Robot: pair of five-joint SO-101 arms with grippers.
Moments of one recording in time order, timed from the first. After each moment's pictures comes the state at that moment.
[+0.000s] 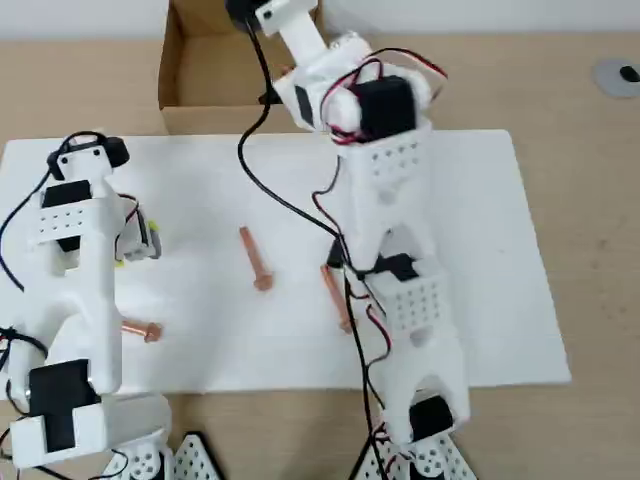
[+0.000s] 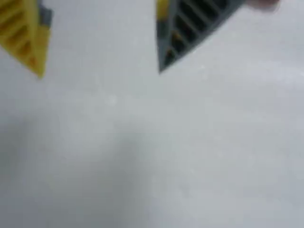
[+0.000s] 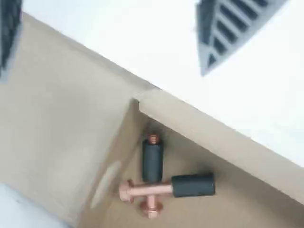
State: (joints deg) left arm -16.1 -7.2 28.0 69.0 -9.1; right arm -22.3 40.2 -91.4 101.1 8.0
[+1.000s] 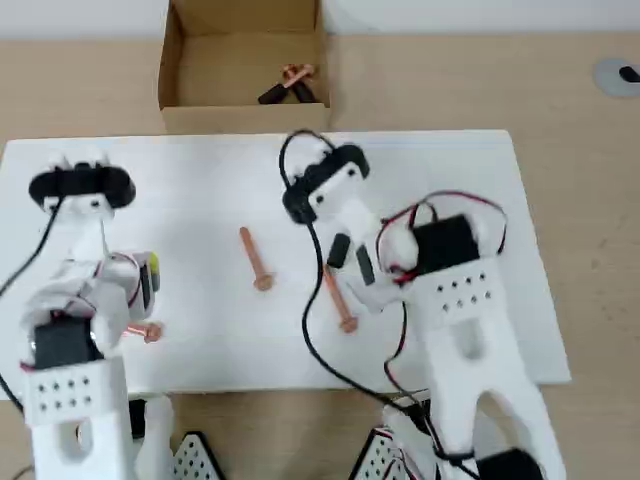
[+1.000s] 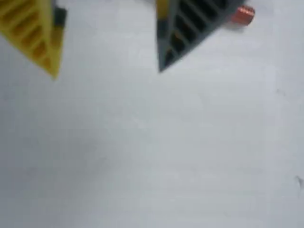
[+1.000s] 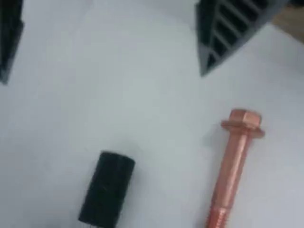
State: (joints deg) left arm -13.0 -67.6 58.5 67.4 -15.3; right arm -20.5 -35.5 30.6 90.3 16.6
